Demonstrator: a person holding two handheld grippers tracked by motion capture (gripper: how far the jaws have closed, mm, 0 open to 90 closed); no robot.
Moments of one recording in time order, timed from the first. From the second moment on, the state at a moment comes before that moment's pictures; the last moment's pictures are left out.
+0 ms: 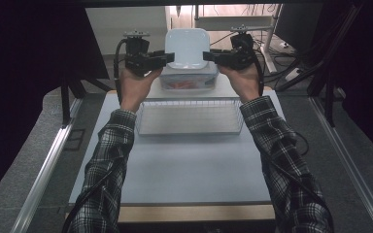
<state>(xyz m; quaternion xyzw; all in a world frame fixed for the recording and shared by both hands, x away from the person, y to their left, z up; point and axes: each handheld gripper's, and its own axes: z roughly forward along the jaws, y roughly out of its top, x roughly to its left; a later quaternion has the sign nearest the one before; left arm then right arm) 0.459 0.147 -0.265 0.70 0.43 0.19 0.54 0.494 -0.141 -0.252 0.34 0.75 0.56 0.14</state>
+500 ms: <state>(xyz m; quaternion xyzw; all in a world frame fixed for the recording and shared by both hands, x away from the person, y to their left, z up) 0.466 0.145 -0.260 0.69 0.44 0.21 0.53 0.500 -0.135 -0.249 0.35 0.75 0.54 0.16</state>
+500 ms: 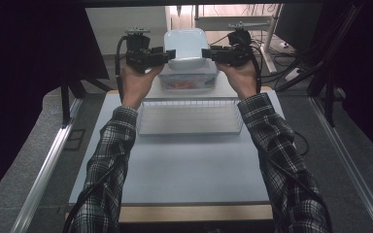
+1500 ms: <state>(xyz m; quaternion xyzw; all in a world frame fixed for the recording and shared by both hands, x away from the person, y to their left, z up) 0.474 0.152 -0.279 0.71 0.41 0.19 0.54 0.516 -0.122 -0.270 0.30 0.77 0.54 0.17</state>
